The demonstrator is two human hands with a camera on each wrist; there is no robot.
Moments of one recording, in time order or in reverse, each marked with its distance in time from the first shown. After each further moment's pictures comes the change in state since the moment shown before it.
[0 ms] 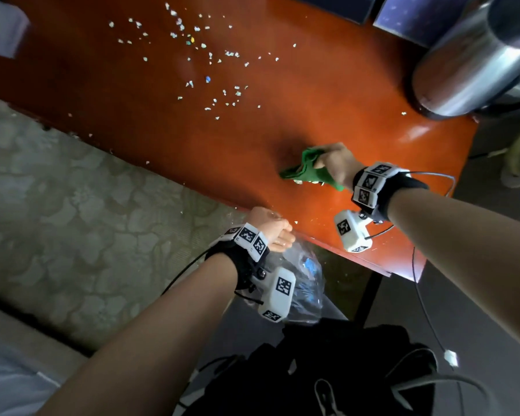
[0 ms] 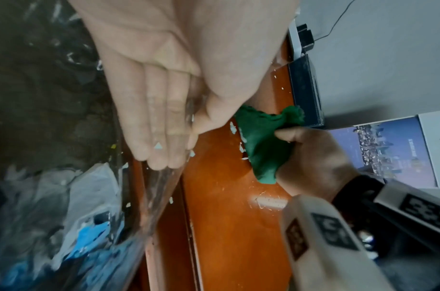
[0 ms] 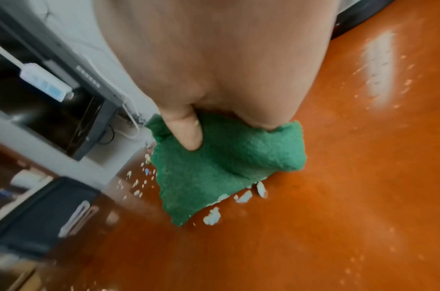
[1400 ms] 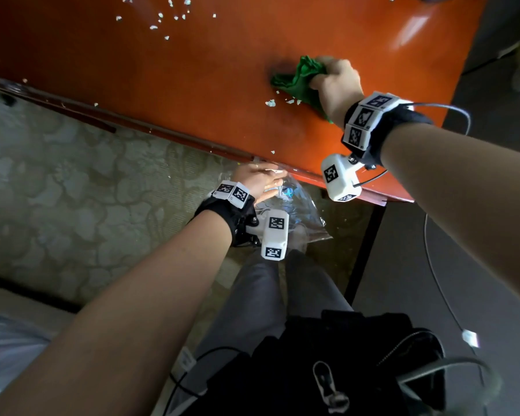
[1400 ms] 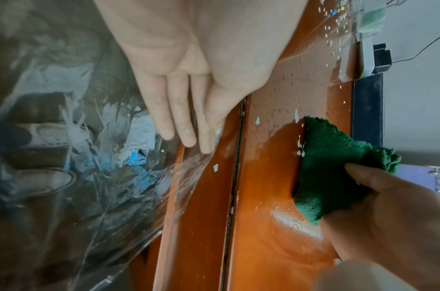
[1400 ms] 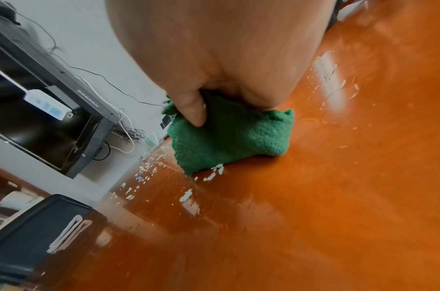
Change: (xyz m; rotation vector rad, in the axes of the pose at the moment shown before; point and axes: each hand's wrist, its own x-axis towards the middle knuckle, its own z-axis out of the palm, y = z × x) left_hand 0.041 -0.063 0.031 -0.285 0.045 0.191; right_hand -0.024 0.048 0.001 0.142 0.304 -0.052
